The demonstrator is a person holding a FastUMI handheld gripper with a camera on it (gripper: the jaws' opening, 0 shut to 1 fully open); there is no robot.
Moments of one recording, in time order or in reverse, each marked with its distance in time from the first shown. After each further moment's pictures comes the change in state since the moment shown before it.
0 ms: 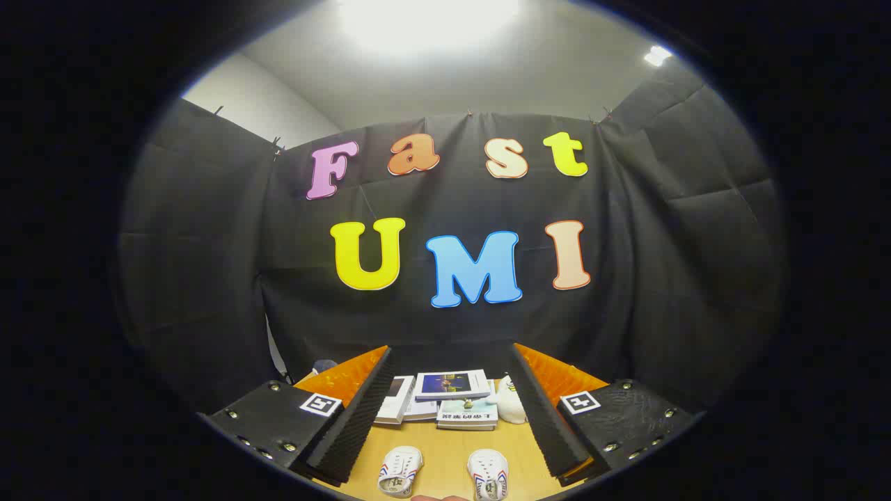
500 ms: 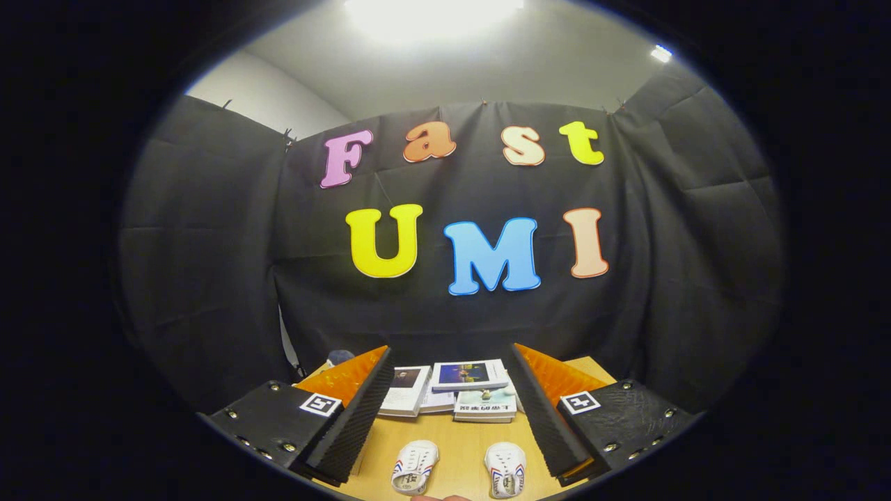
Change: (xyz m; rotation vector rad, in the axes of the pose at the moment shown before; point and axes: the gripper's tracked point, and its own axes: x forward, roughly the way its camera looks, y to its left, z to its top) arm 0.013 0.032 -0.030 0.011 0.062 0.060
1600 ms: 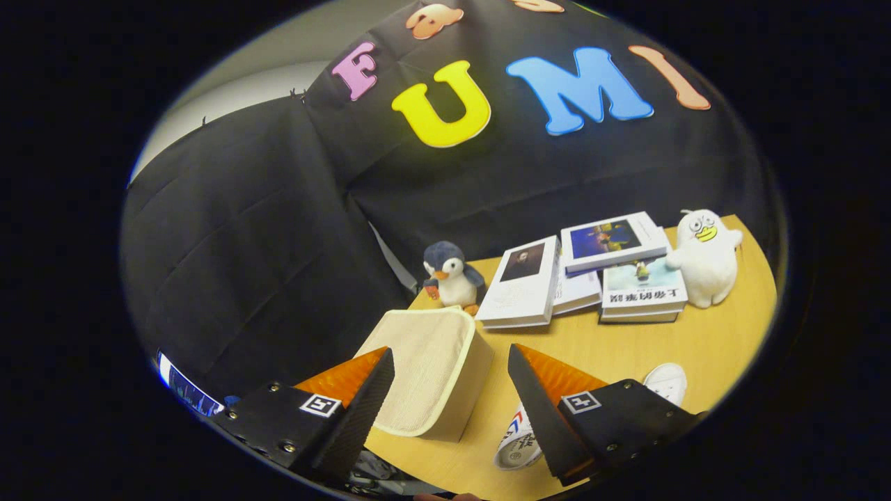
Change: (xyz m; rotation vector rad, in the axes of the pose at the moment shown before) arm 0.088 0.120 -0.189 0.302 0.566 0.526
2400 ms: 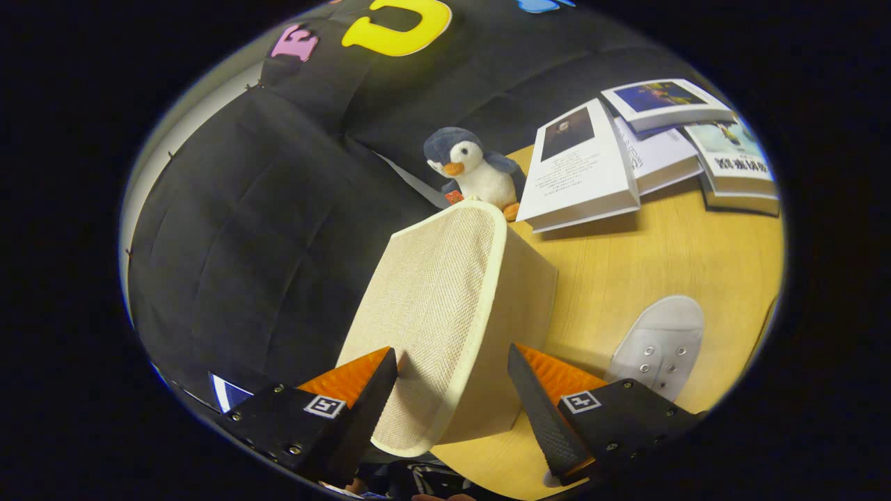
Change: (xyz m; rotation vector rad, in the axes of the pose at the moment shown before) arm 0.115 0.014 -0.097 0.260 0.330 0.249
